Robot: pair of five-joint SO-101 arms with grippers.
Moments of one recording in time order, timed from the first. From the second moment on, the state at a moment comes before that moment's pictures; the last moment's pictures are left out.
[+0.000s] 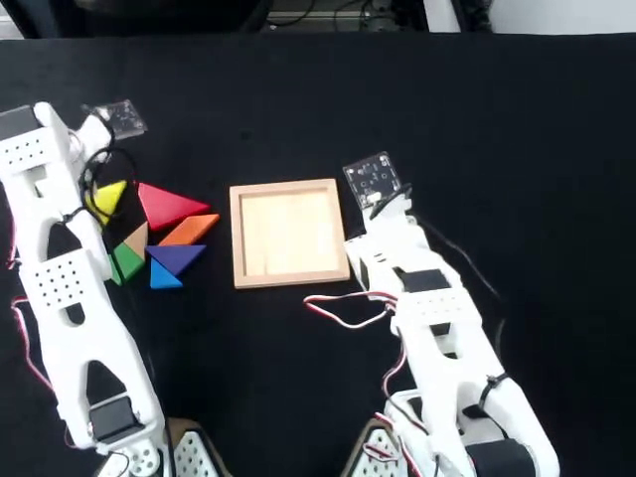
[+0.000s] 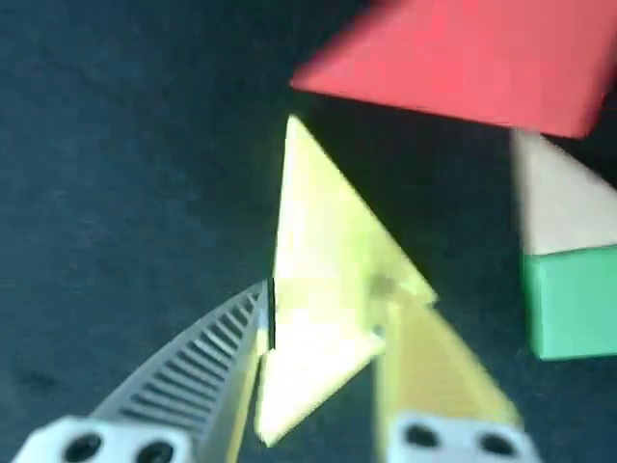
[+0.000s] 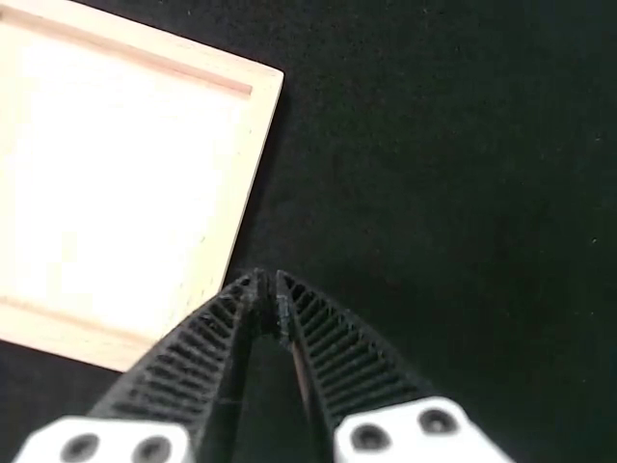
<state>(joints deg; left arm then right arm) -28.0 64.6 -73.6 100.2 -80.9 -8.9 -32.1 67.9 22.3 16.0</state>
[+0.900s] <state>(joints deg) -29.3 51.9 -58.9 98.7 -81.1 -8.9 -32.1 67.9 22.3 17.3</state>
